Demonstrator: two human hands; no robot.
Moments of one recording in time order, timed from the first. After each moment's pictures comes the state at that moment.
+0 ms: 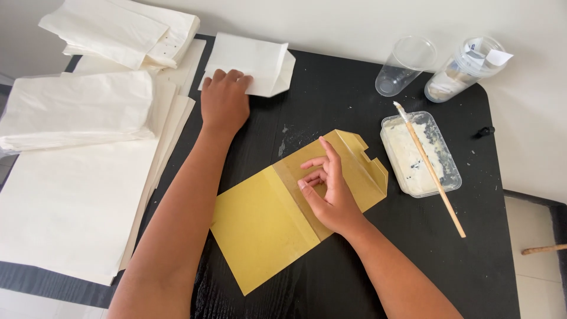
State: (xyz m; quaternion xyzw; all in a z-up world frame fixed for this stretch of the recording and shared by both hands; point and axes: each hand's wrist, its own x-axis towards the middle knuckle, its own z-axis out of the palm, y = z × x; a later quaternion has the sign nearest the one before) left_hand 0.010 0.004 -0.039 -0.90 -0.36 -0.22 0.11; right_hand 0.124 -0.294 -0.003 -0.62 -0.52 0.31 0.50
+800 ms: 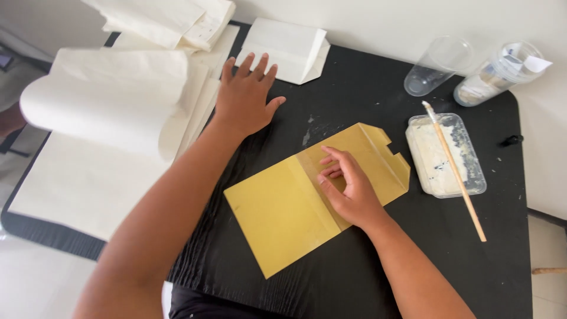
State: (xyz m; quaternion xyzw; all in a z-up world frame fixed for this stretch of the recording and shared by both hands) left_hand -0.034 -0.044 0.016 -0.93 -0.32 -0.14 0.11; right_hand 0.122 -0.296 -0.003 -0.63 -0.58 0.24 0.45
